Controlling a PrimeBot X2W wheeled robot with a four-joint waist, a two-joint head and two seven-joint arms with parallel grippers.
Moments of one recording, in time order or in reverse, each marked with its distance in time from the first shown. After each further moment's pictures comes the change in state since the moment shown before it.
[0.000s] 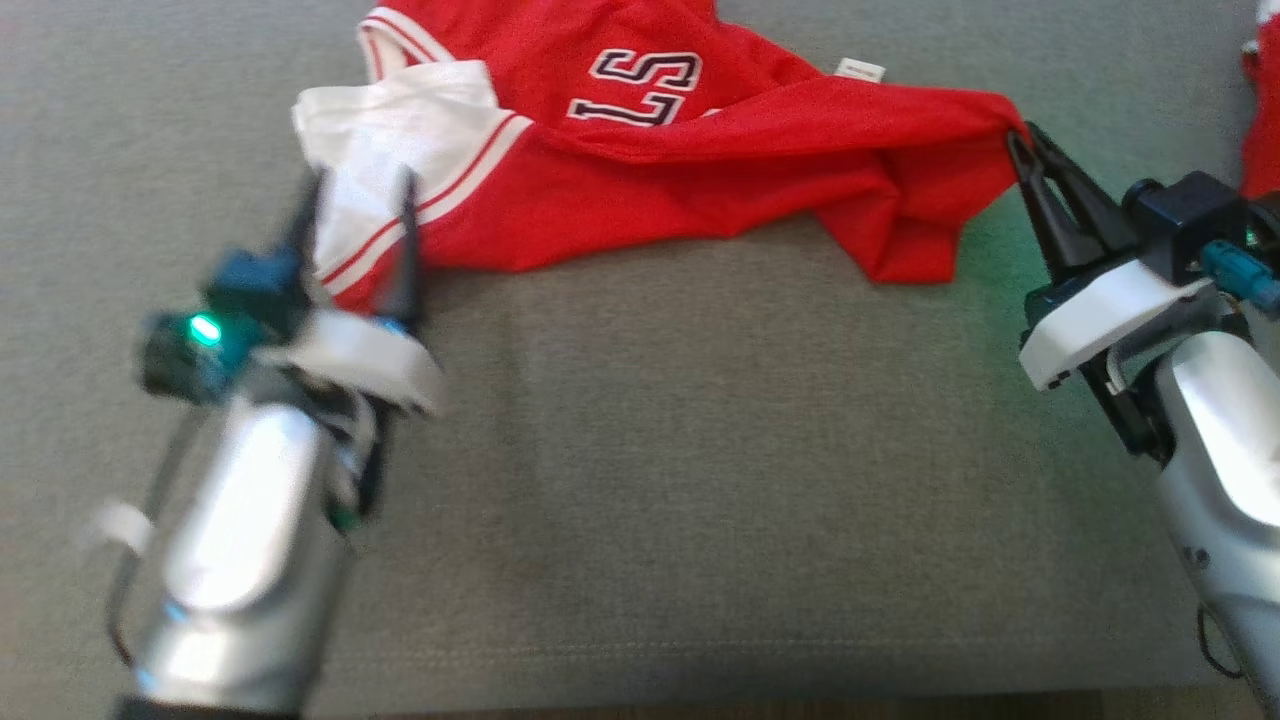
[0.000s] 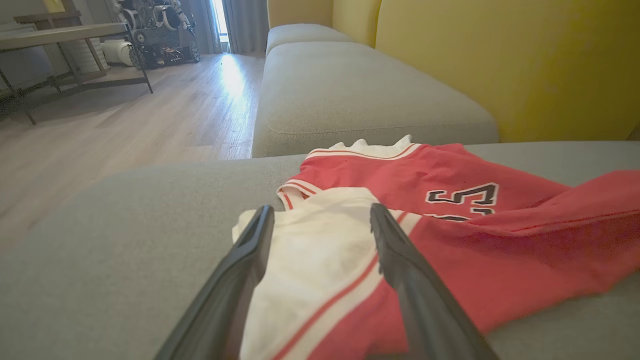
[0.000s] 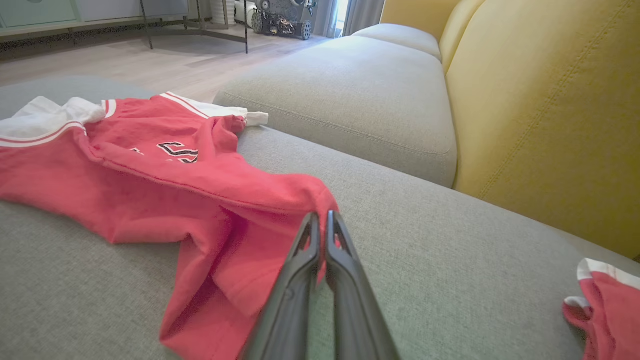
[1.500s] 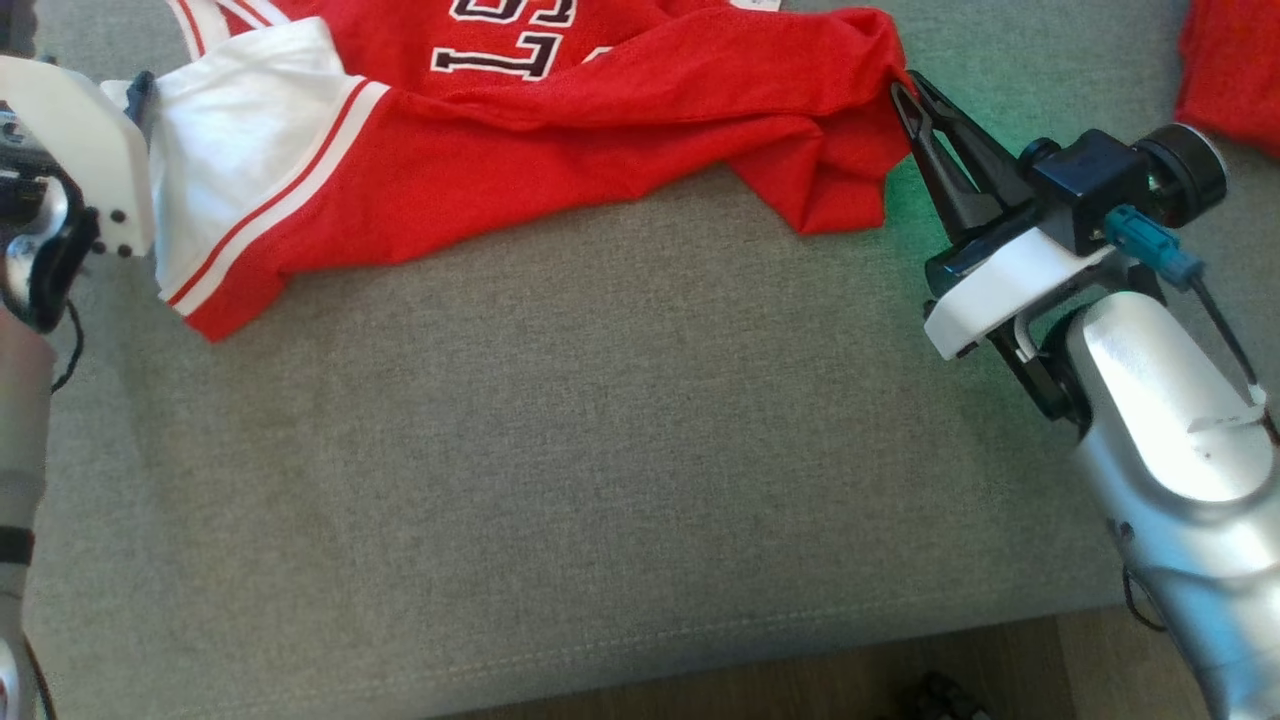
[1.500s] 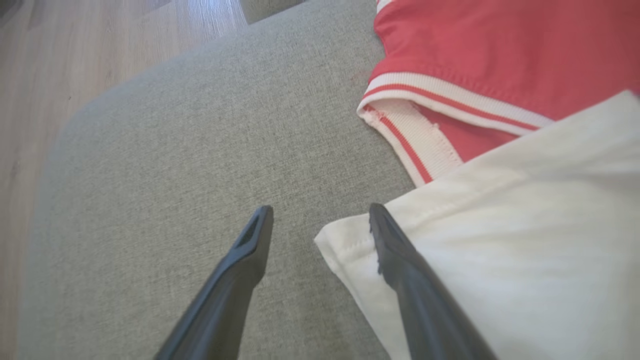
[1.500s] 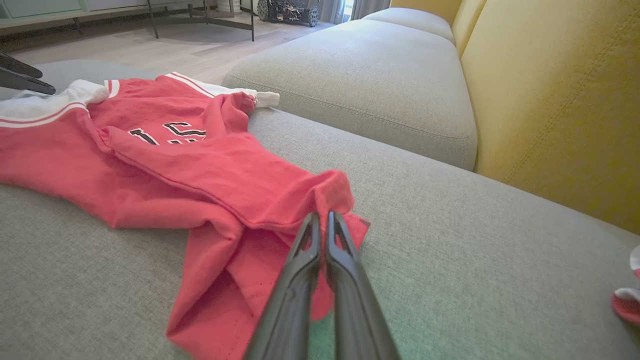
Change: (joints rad) left arm -0.408 0.330 0.012 0.260 -0.032 -0.186 0.644; right arm -0.068 0.093 0.073 -0.090 -0.044 0.000 0.030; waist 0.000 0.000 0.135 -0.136
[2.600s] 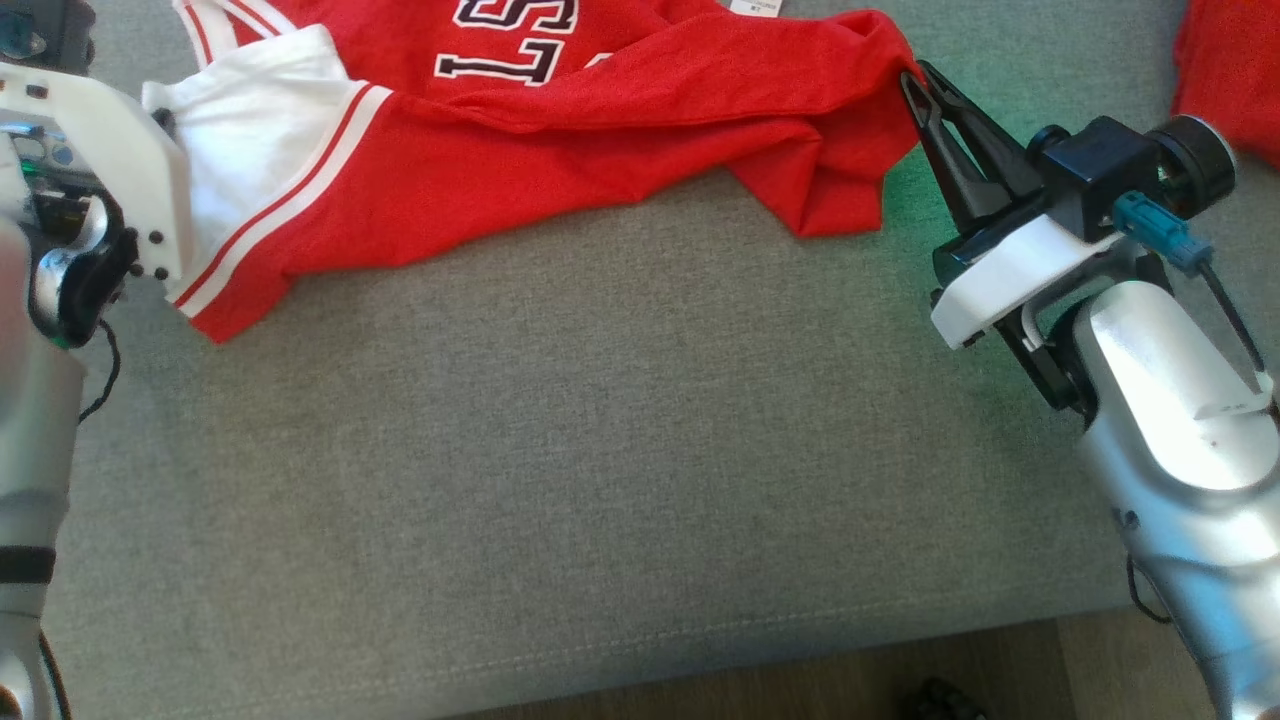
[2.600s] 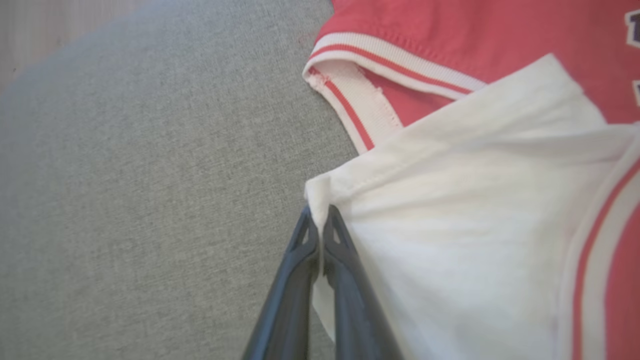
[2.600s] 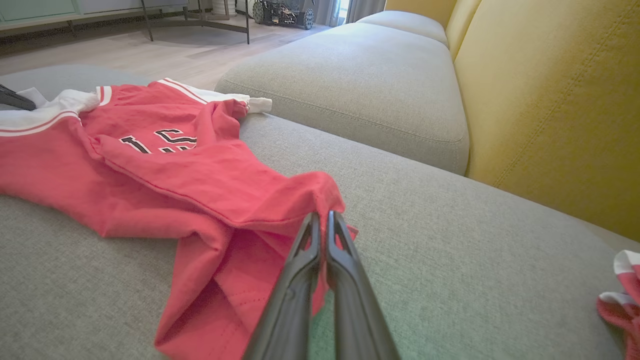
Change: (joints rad) left arm 0.043 -0.005 -0.027 -0.084 -0.087 -0.002 0.147; right arm -0.019 -0.004 -0.002 0.024 0.012 0.000 0.000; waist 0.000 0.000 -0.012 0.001
